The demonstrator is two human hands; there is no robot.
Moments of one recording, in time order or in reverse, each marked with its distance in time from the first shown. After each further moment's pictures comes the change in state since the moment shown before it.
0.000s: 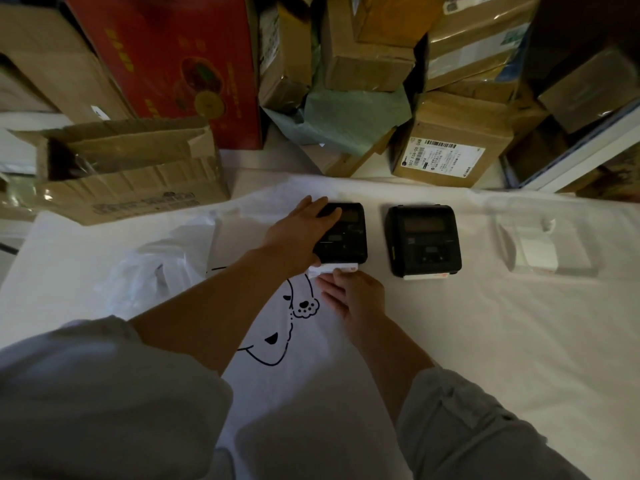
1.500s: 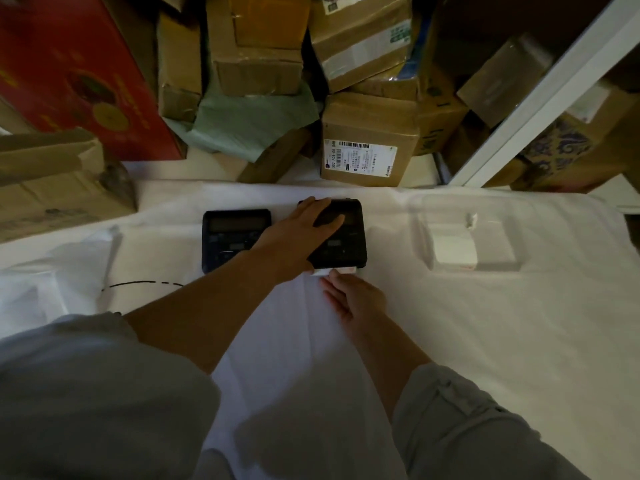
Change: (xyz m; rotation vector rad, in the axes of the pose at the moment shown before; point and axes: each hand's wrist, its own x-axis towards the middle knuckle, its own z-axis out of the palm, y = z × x) left_hand 0.063 0.115 0.011 0.177 0.035 0.155; right_hand 0.036 -0.058 -0.125 0.195 0.051 0.091
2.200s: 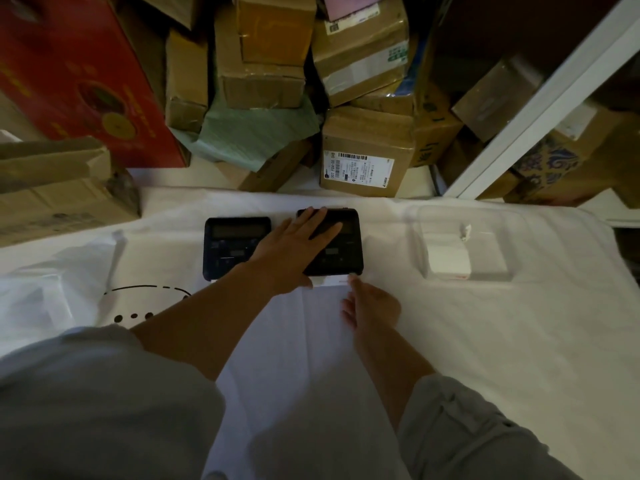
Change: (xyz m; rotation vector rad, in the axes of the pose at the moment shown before) left_hand -0.007 0.001 0.004 0.010 -0.007 -0.031; right_hand -0.002 -0.004 -0.008 -0.287 0.298 -0.188
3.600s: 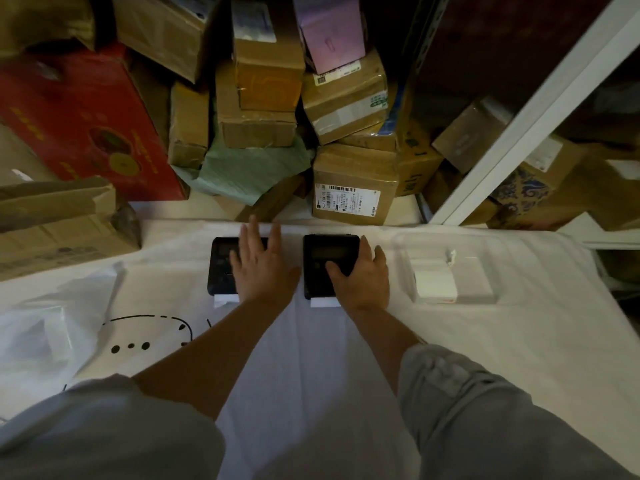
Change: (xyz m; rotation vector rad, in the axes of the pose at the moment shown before) left_hand -0.007 0.013 -0.008 -0.375 0.397 -0.601; right_hand 0.006 -0.059 0.010 -0.823 0.047 -0.754
